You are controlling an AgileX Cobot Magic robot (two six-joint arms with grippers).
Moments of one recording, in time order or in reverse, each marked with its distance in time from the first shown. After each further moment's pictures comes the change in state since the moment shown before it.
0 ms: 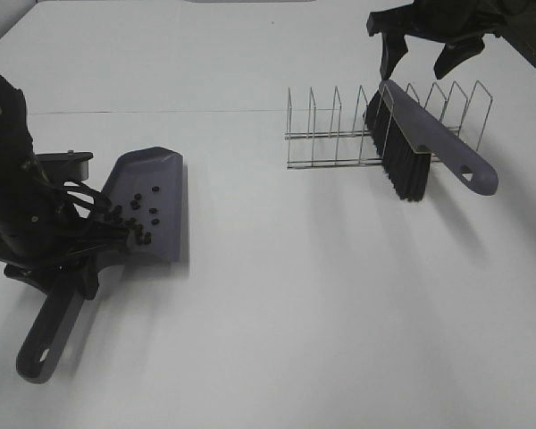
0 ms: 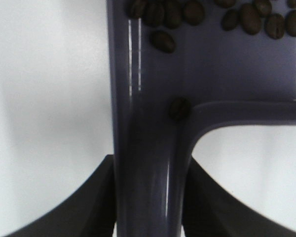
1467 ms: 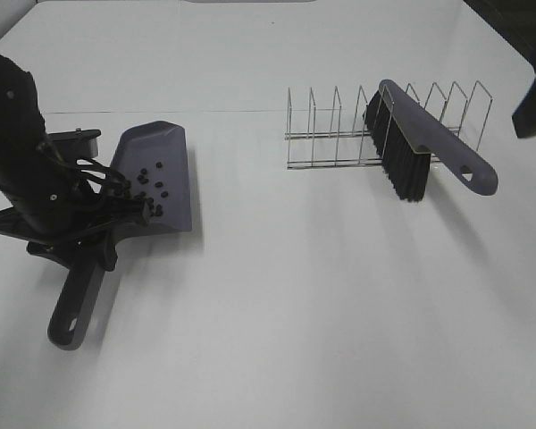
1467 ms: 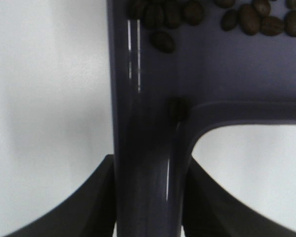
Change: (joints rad) left arm 0.000 0.031 -0.073 -0.021 -0.045 -0.027; right arm 0.000 -1.147 1.274 0.022 -0.285 -0.031
